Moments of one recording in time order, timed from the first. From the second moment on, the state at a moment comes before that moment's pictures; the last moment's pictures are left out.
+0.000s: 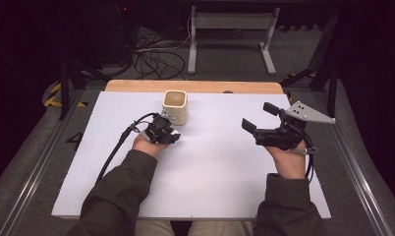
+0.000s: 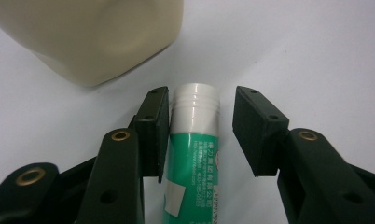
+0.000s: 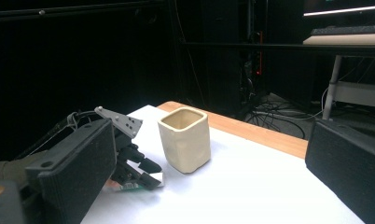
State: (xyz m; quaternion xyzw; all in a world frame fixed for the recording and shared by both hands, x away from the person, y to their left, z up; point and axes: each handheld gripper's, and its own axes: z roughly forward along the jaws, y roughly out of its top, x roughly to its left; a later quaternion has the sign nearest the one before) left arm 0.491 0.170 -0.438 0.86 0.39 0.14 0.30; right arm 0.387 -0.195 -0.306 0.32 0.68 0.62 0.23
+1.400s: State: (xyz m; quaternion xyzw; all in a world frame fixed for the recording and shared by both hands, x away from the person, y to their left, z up) left arm 0.471 0.164 -0.385 0.82 0.34 0.18 0.42; right arm 0.392 -0.182 -0.312 0.31 0.69 0.62 0.20
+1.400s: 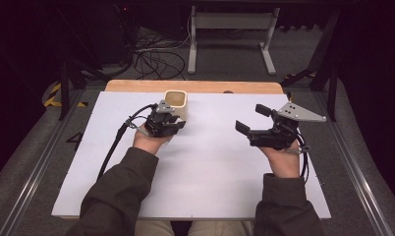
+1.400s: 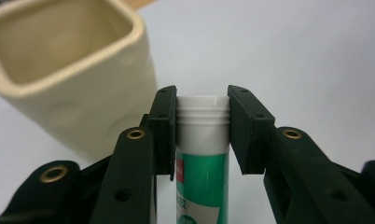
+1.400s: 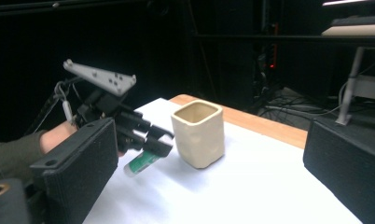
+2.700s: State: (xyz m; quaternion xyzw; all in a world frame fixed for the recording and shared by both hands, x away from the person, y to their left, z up) left arm 0.413 0.143 -0.319 0.73 0.23 0.17 0.62; right arm 0.407 -0.130 -0.337 0.25 0.71 0.65 0.12
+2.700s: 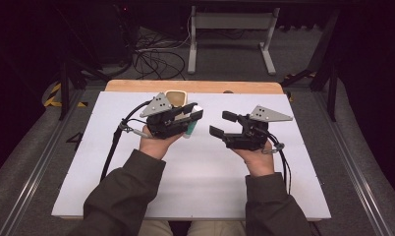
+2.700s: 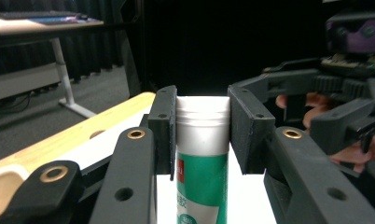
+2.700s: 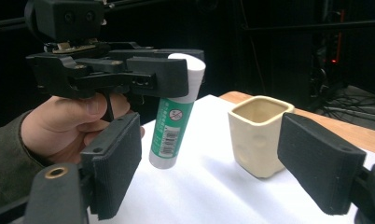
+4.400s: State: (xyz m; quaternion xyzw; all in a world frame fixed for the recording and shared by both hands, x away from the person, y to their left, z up) left arm 0.394 0.124 -0.306 0.68 0.18 0.17 0.69; right arm 0.407 -0.104 -0.349 0.22 0.69 0.69 0.03
